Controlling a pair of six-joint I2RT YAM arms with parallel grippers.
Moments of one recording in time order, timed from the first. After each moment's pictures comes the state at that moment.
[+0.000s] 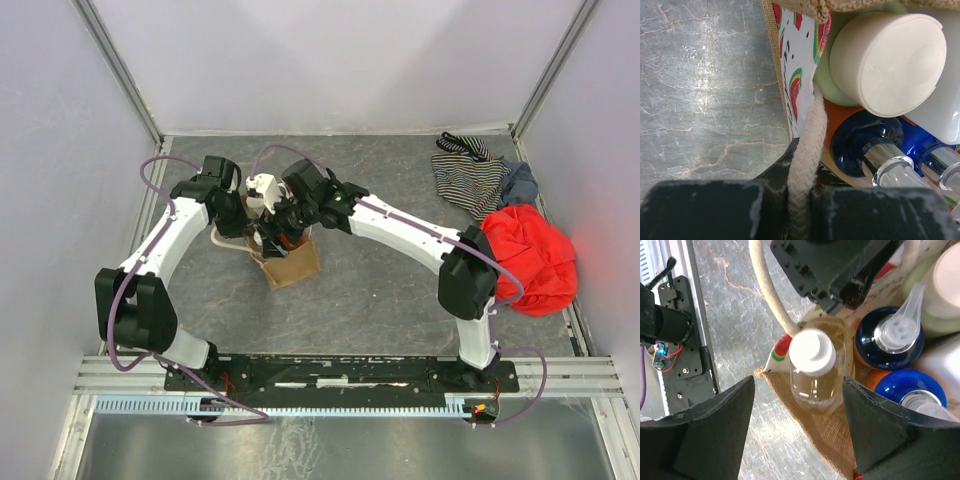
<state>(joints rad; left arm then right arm) -0.19 1.50 1.23 -0.85 0.03 -0.54 0.91 1.96 1.76 -0.51 -0.48 -0.08</state>
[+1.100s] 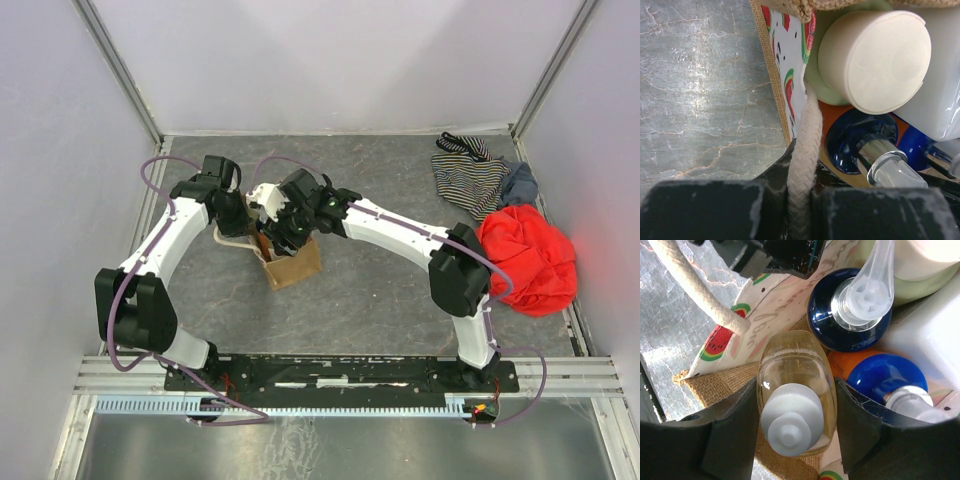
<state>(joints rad) -0.19 1.50 1.23 -0.84 0.06 -0.53 0.90 2.01 1.73 -0.52 -0.26 -0.21</state>
